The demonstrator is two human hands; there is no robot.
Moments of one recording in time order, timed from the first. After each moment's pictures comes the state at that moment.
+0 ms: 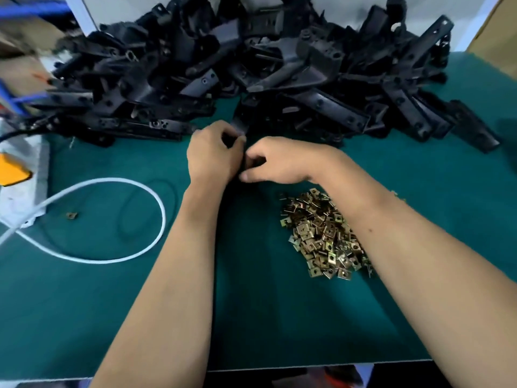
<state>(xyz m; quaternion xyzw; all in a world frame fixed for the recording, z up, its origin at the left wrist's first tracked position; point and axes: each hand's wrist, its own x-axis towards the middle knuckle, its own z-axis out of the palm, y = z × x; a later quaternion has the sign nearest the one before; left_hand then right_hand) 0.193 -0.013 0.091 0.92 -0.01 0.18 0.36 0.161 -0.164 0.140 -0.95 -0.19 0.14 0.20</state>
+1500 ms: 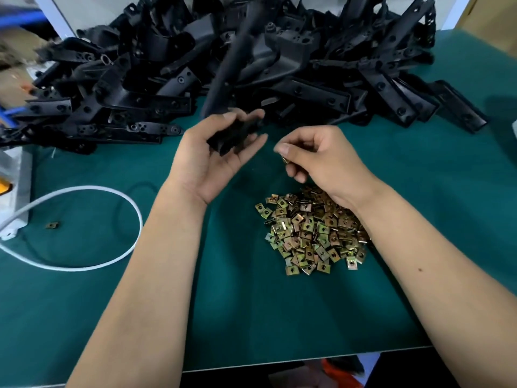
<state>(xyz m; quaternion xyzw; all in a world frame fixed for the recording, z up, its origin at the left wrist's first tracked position) 0.151 -0.037 0.121 0.43 -0.06 -0.20 0.88 0.111 -0.239 0.100 -0.76 -0.04 -0.05 0.65</state>
